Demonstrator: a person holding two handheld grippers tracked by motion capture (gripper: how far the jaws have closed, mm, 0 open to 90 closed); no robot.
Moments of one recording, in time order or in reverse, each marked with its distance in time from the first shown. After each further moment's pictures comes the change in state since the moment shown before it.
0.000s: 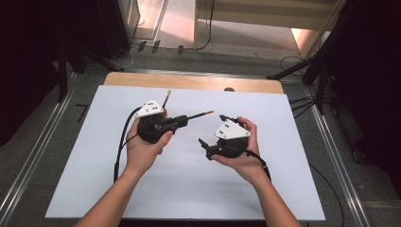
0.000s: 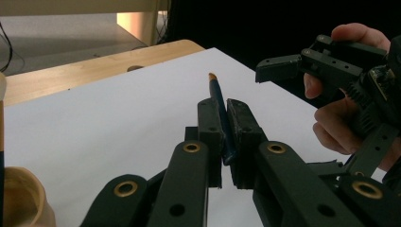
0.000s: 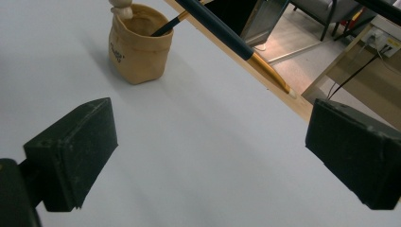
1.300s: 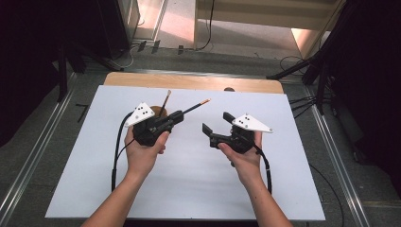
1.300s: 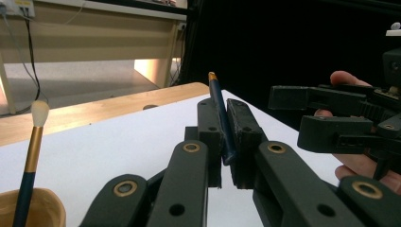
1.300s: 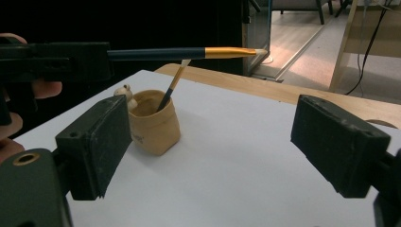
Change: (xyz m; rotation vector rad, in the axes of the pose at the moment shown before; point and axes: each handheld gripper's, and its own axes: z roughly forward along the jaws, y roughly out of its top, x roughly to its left) left arm -0.001 -0.011 -0.009 -0.203 0.047 0.004; right arm -0.012 0.000 -0.012 -0.195 0.038 0.483
